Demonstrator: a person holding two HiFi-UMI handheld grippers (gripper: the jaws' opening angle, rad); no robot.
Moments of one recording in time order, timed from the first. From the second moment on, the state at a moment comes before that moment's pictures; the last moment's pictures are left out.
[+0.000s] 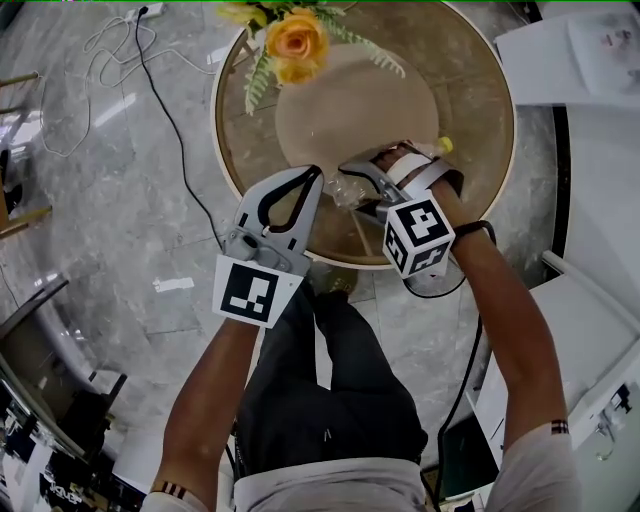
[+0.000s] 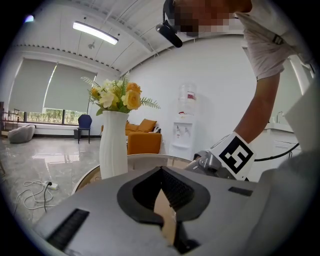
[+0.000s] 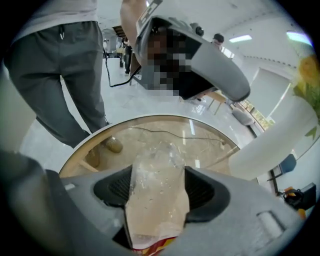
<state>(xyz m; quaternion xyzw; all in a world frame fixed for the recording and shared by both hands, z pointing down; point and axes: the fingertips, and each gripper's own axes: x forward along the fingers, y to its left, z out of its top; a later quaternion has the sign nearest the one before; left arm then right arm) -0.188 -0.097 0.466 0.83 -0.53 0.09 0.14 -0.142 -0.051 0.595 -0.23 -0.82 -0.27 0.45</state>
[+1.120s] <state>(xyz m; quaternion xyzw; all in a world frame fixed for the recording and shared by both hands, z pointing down) -0.112 -0.085 0.421 0.90 -0.43 0.09 0.08 -0.084 -0.085 0.462 0.21 -0.88 -0.25 0.33</state>
